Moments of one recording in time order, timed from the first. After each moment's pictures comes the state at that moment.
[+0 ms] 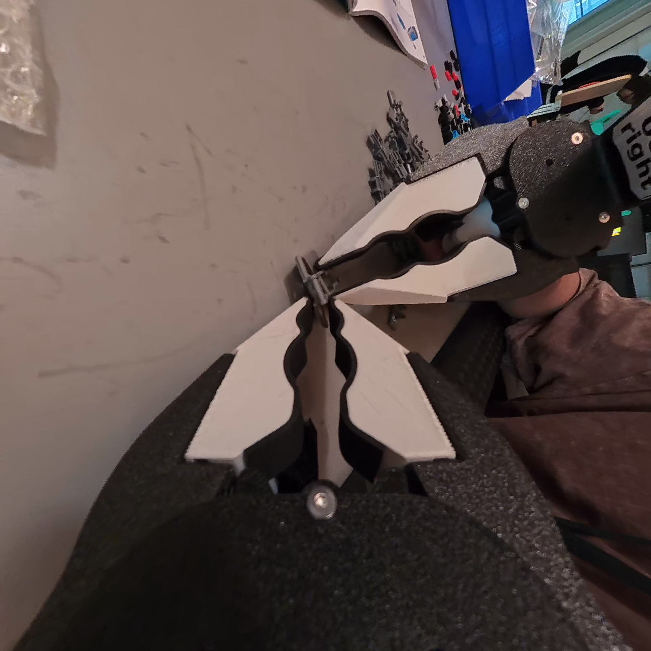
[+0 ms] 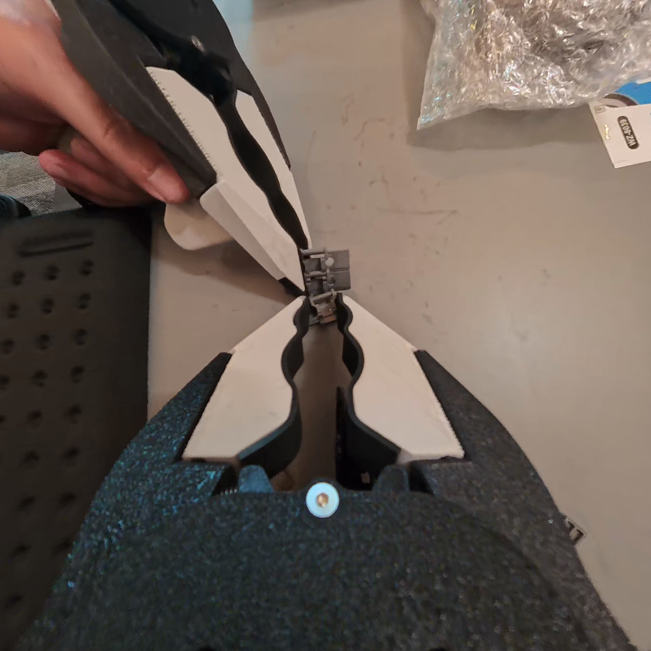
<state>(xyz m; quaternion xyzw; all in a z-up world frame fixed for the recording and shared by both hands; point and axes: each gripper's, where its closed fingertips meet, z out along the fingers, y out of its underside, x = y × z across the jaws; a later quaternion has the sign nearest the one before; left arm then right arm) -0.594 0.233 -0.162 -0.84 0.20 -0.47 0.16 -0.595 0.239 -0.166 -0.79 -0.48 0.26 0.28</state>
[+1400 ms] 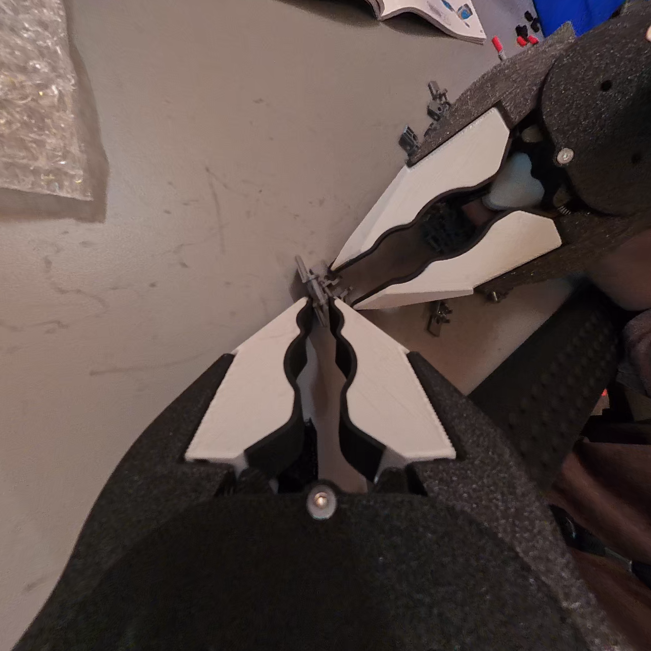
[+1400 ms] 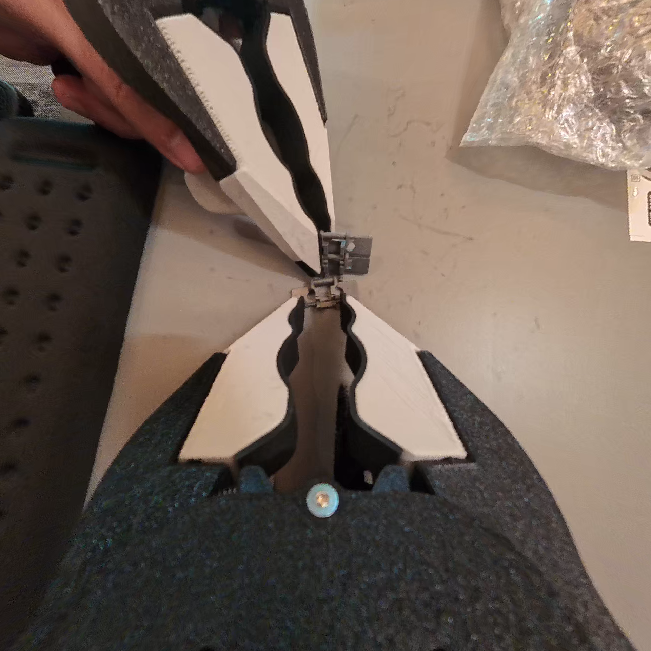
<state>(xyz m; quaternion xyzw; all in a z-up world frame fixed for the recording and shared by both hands) -0.598 0.242 -0.164 -0.87 0.25 -0.35 0.23 -0.591 0.238 -0.168 -0.73 -0.59 0.25 0.26</state>
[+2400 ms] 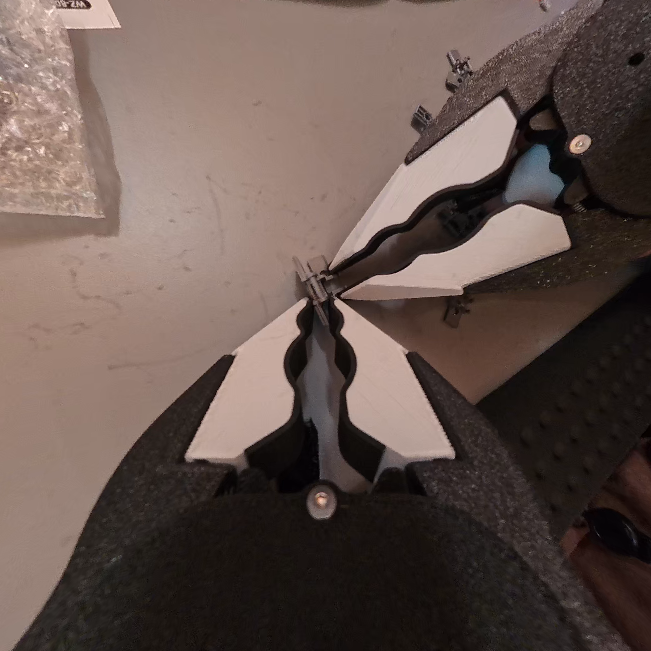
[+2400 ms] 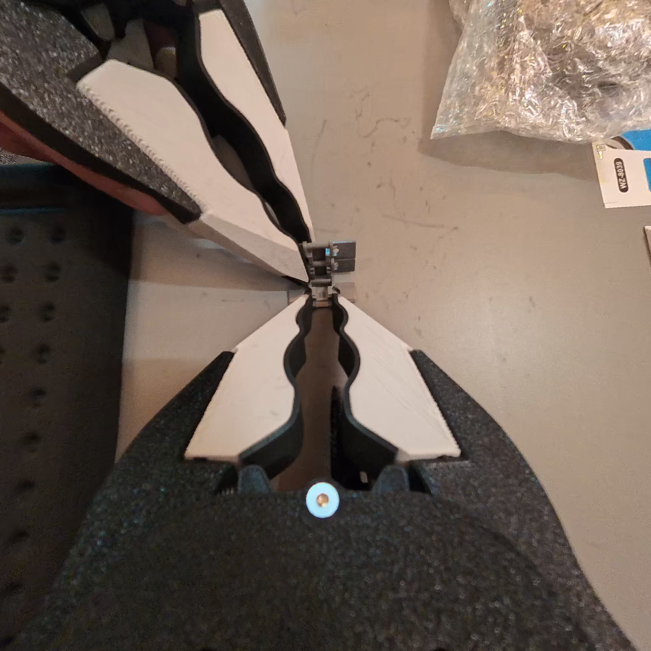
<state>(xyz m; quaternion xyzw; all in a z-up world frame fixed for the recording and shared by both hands) -0.600 0.239 -0.164 -0.88 0.29 -0.28 0.26 -0.595 0.241 -0.168 -0.77 -0.53 0.22 0.28</state>
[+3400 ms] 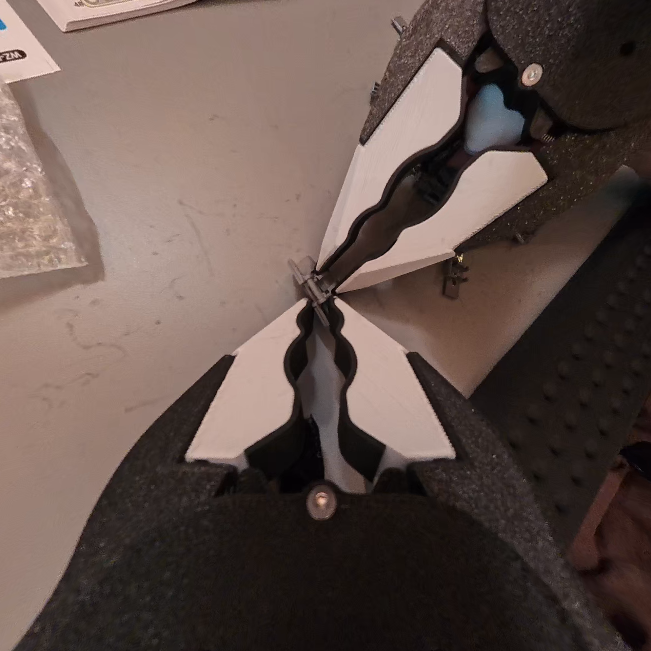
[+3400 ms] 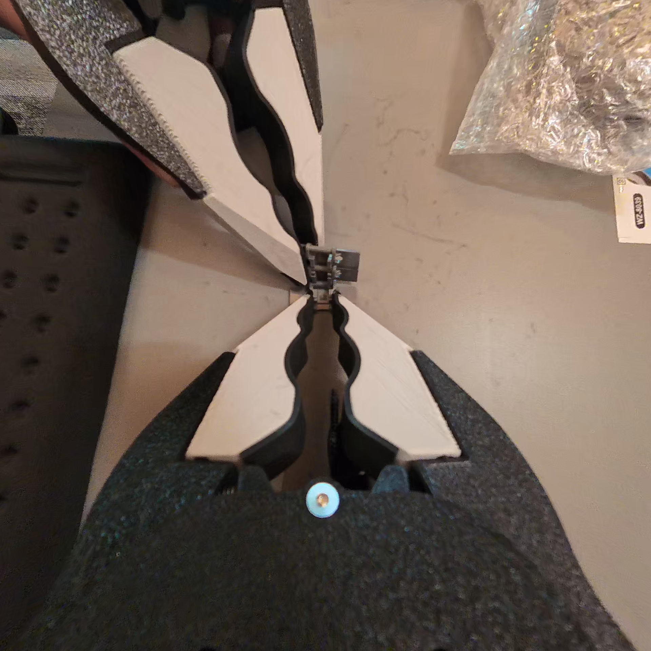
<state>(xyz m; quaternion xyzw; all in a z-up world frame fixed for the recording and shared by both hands) -0.599 0.236 -0.164 -0.83 0.38 -0.31 0.26 -0.597 0.241 -0.168 -0.73 -0.58 0.24 0.27</state>
